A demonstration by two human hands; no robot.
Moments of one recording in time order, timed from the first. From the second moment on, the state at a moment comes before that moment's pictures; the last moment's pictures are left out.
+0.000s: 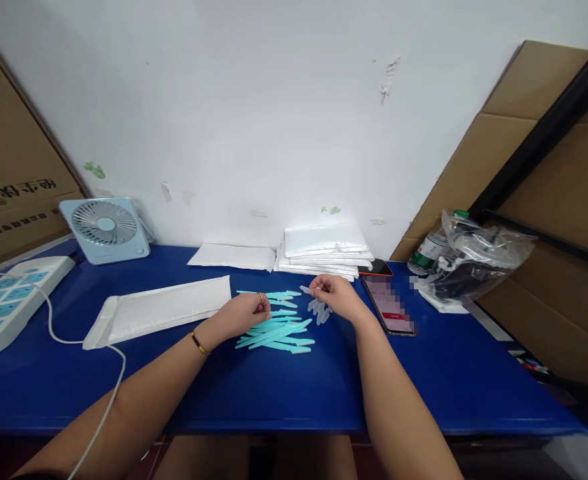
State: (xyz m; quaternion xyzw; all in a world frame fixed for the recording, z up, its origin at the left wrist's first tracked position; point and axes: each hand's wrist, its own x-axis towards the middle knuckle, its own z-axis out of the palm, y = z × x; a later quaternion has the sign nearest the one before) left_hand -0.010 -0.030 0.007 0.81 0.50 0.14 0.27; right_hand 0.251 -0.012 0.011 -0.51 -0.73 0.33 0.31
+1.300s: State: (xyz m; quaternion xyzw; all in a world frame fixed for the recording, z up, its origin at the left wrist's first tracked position) left_hand -0.010 -0.028 0.011 0.82 0.52 0.13 0.21; right_hand 0.249 -0.011 0.003 -0.51 -0.79 0.23 0.22
